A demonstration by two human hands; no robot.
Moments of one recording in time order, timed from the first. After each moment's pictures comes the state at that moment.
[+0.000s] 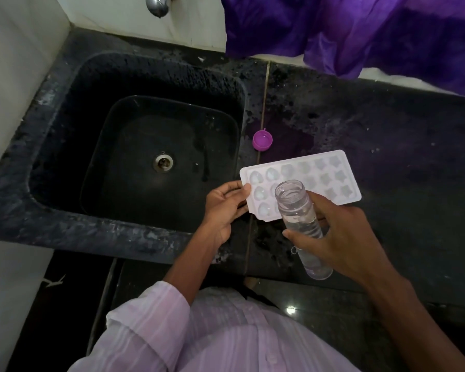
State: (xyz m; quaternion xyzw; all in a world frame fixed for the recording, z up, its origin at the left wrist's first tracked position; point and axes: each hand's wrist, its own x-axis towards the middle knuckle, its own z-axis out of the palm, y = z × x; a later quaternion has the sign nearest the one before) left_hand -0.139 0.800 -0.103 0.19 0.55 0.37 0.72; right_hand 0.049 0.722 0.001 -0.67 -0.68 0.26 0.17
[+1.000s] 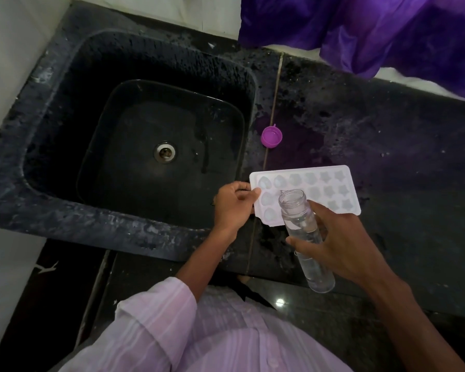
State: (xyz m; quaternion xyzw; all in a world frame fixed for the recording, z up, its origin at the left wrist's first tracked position) left_hand -0.132 0.798 -0.127 0.33 0.64 0.33 0.61; right_hand 0.050 0.732 -0.019 -0.68 -0.68 0.29 0.04
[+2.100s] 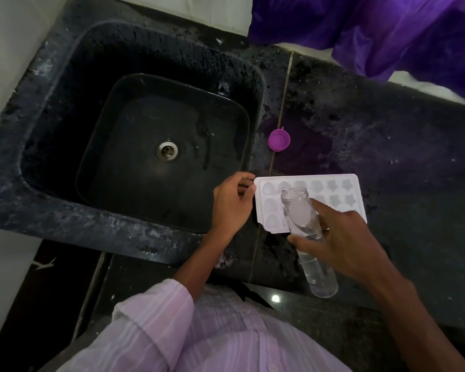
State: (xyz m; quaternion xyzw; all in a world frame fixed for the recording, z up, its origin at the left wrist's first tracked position) left_hand -0.147 0.816 -0.134 0.52 0.63 0.35 0.46; right_hand 0.048 0.755 -0.026 -0.67 -0.68 0.30 0.02
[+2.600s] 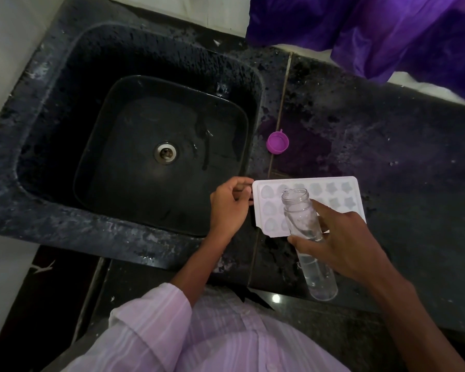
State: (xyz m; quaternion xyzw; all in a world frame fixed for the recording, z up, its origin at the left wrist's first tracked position) left_hand -0.143 0.816 -0.136 0.40 0.63 0.37 0.55; right_hand 0.050 0.762 -0.026 -0.68 -0.67 0.30 0.02
